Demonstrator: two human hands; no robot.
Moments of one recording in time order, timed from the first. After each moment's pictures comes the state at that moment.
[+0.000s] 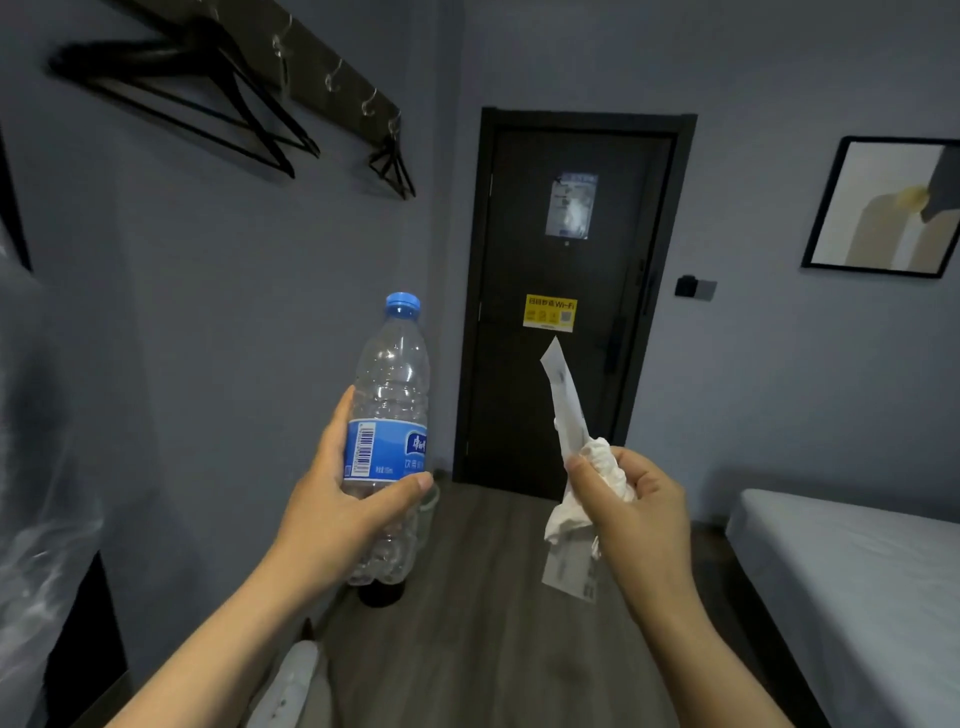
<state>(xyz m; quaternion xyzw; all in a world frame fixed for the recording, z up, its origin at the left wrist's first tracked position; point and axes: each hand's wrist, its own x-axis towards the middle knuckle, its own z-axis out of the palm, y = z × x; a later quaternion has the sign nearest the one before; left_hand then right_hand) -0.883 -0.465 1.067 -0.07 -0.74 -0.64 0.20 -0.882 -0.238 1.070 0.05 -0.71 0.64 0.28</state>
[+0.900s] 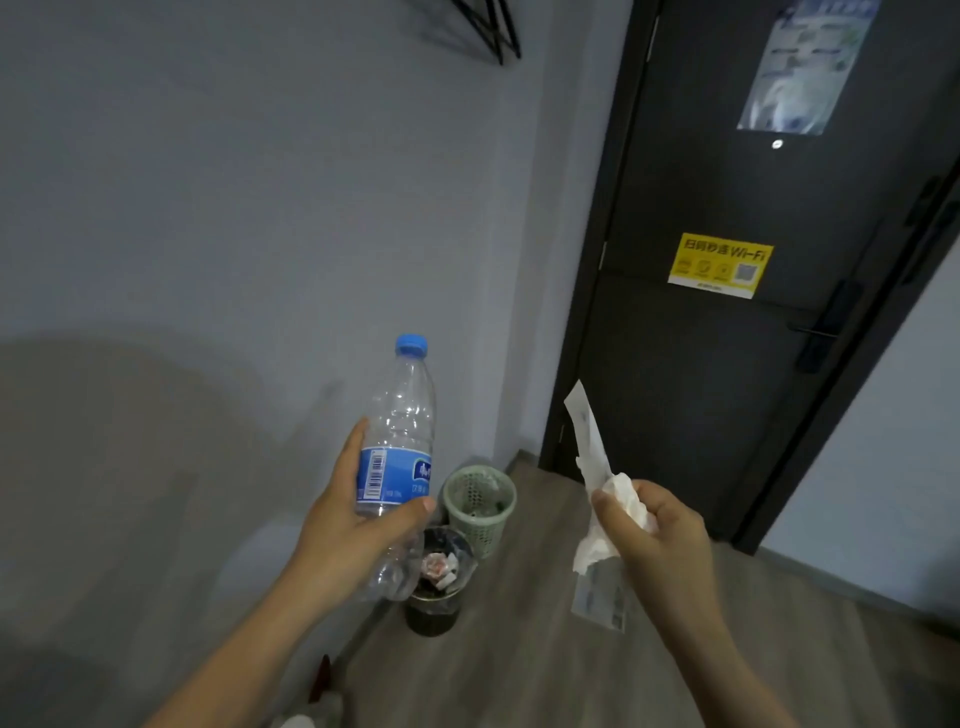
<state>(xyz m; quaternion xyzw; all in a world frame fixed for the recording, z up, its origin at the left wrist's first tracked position) -1.409 -0.518 0.950 0.12 -0.77 -0.60 0.17 -1.464 -0.267 0.954 0.08 -0.78 0.61 0.12</state>
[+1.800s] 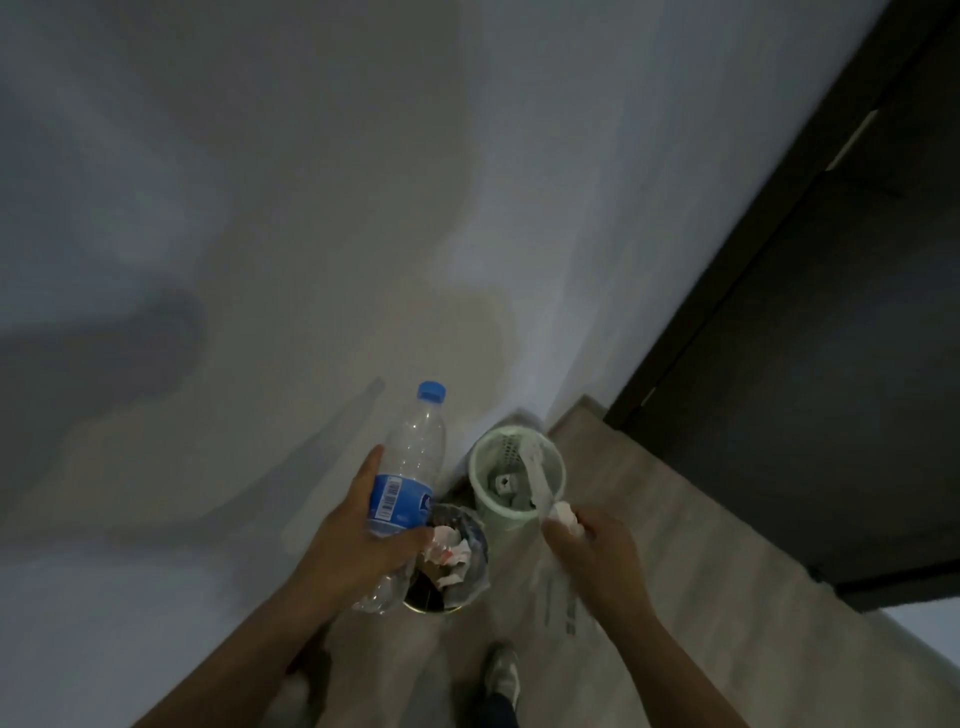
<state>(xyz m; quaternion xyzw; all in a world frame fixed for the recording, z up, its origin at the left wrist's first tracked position) -1.826 -0.639 0.777 0.31 -0.75 -0.58 0.00 -1.937 -0.421 0.773 0.06 -0.87 0.46 -0.19</state>
